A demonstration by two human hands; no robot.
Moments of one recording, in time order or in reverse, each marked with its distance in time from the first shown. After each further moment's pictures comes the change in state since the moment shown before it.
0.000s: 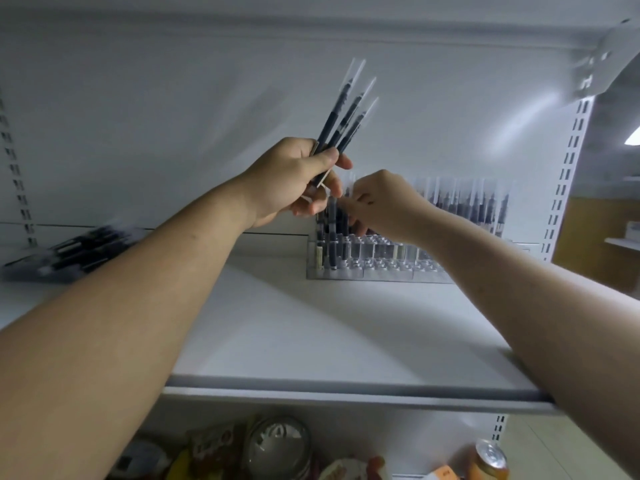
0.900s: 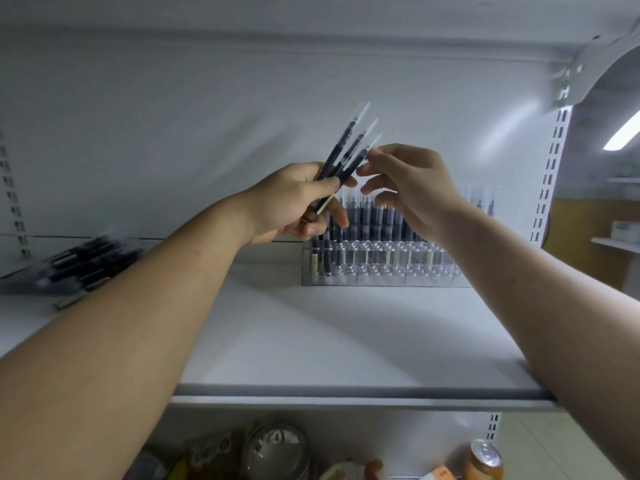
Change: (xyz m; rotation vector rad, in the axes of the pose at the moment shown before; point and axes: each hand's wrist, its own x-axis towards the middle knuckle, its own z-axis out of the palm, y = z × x) left_hand -0.007 0.005 0.009 -0.077 -0.143 -0.154; right_hand -0.010 0.005 -0.034 1.000 0.236 0.071
